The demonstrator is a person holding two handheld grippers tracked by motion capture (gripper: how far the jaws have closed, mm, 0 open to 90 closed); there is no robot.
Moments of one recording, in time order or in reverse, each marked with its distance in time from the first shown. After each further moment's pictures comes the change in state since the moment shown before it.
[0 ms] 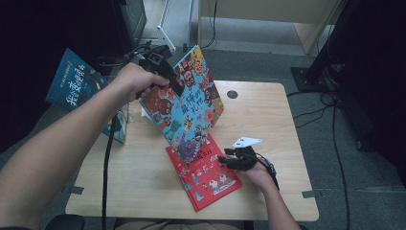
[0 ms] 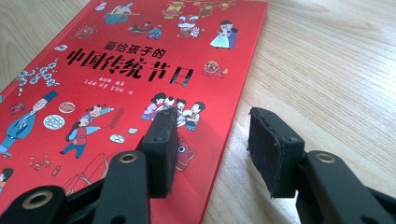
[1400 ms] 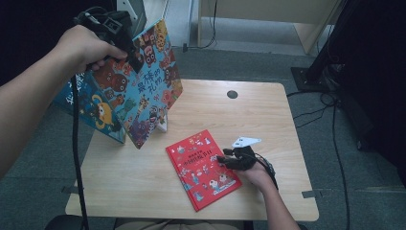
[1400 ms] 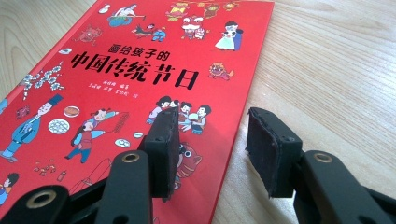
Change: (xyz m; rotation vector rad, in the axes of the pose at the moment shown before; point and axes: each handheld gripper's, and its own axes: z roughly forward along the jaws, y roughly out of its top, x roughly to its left) left arm 0.012 -0.024 -0.108 -0.038 0.254 -0.038; right arm 0.002 0.001 0.003 -0.002 0.014 0.011
